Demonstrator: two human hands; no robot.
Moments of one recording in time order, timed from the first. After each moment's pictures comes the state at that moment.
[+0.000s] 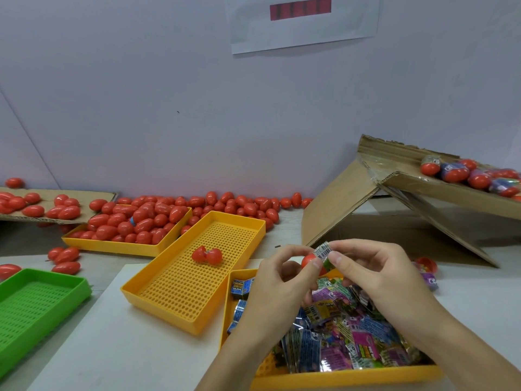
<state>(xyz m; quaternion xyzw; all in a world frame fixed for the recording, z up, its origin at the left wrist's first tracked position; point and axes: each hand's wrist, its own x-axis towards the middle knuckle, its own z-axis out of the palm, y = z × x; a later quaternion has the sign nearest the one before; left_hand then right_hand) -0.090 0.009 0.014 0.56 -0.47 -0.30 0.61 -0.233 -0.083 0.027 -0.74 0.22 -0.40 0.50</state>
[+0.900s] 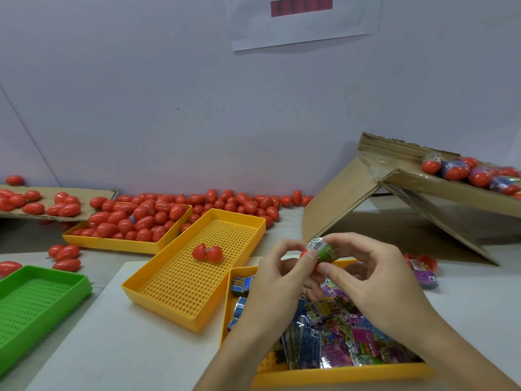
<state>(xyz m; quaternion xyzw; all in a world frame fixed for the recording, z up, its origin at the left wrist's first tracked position) -0.091 0.006 0.013 0.51 -0.43 -0.36 0.65 -0.228 -0.080 0.018 -0.80 0.24 -0.40 0.37</state>
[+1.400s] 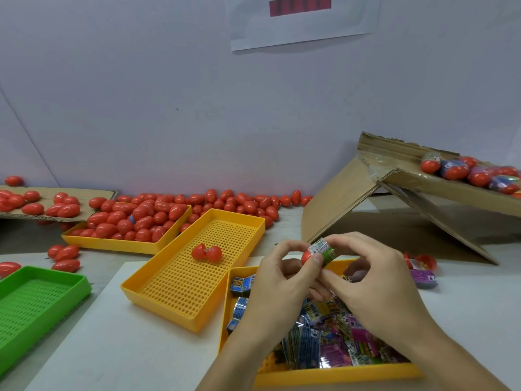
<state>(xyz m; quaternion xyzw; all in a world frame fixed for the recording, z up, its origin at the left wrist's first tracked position) -0.093 0.006 0.012 0.53 -0.46 -0.33 0.63 -0.224 -0.077 0.014 -0.82 0.24 -0.45 0.27</state>
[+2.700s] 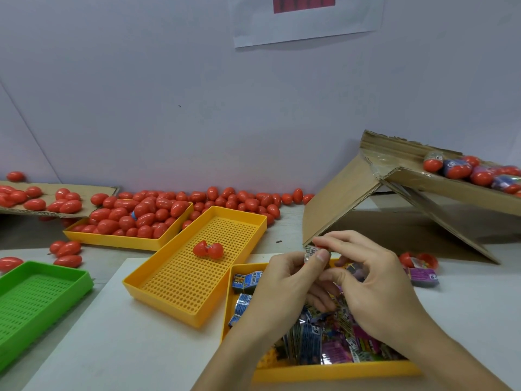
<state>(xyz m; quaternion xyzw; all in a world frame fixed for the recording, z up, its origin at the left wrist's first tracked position) -0.093 0.006 0.016 0.53 -0.46 -0.40 0.59 -0.224 -0.078 0.009 -0.83 0.18 -0.43 0.32</state>
